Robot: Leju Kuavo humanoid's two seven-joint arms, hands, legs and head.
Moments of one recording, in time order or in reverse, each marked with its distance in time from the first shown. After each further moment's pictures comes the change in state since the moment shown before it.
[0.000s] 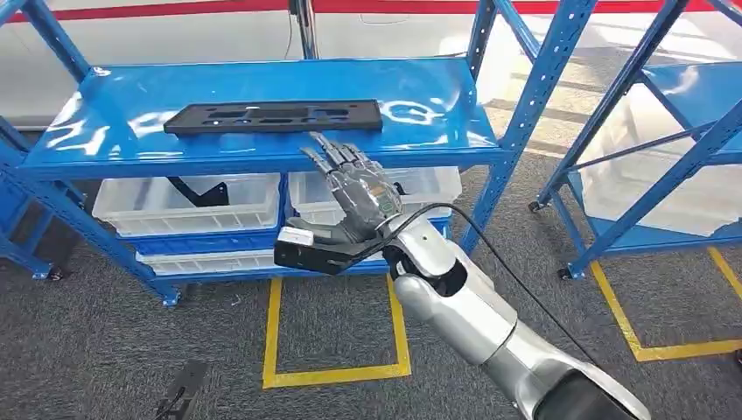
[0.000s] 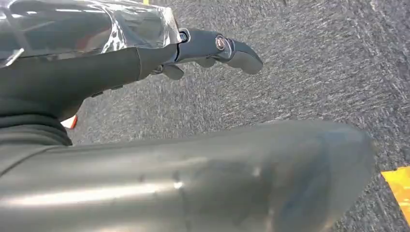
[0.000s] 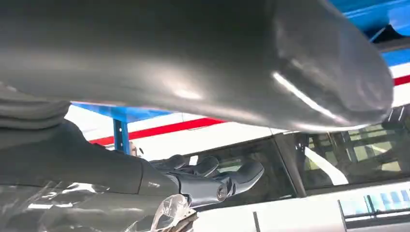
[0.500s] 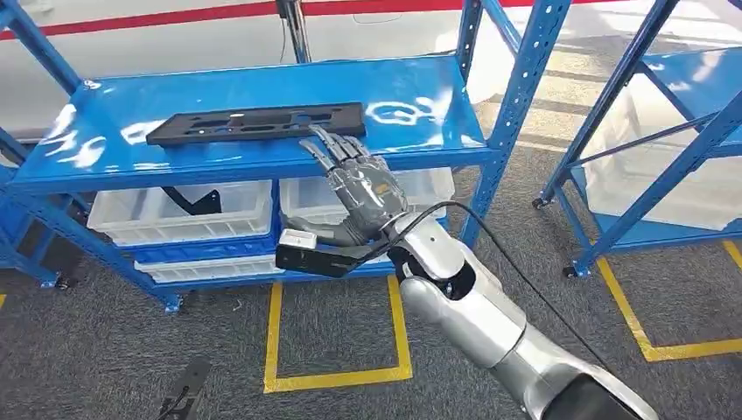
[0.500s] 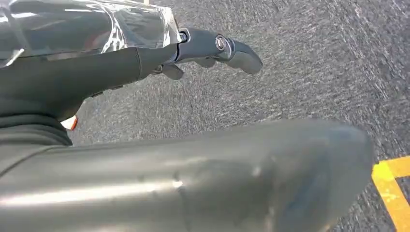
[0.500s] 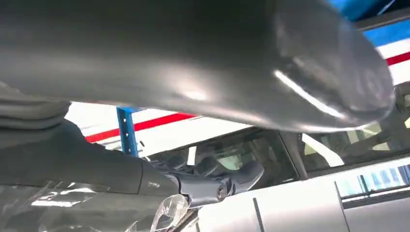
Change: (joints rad) left arm -0.006 -0.001 -0.005 0.002 0.003 -0.003 -0.013; right arm 0.005 -0.007 0.002 -0.077 0.010 0.014 0.000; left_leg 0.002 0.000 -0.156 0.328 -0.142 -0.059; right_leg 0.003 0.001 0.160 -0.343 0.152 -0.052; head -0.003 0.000
